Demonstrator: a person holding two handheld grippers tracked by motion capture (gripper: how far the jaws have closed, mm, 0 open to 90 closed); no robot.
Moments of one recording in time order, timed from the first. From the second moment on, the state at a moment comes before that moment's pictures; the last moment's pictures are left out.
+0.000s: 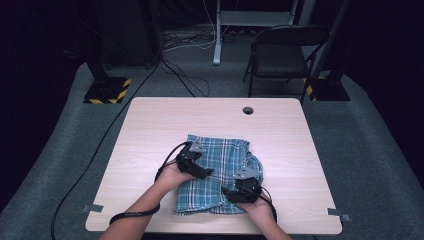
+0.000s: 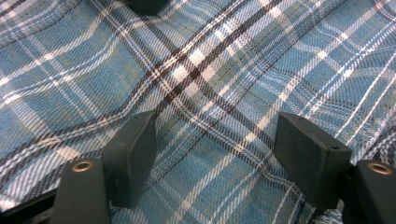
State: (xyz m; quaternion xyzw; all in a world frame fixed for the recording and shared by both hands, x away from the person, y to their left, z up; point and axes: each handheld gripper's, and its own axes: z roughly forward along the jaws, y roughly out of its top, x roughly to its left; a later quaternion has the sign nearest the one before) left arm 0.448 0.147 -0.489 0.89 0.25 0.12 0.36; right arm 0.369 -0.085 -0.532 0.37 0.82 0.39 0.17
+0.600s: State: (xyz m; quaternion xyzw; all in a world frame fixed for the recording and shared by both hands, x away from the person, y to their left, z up) left arm 0.426 0.169 -0.509 0.87 0.27 0.12 0.39; right arm 0.367 -0.085 -0.534 0.36 0.83 0.40 0.17
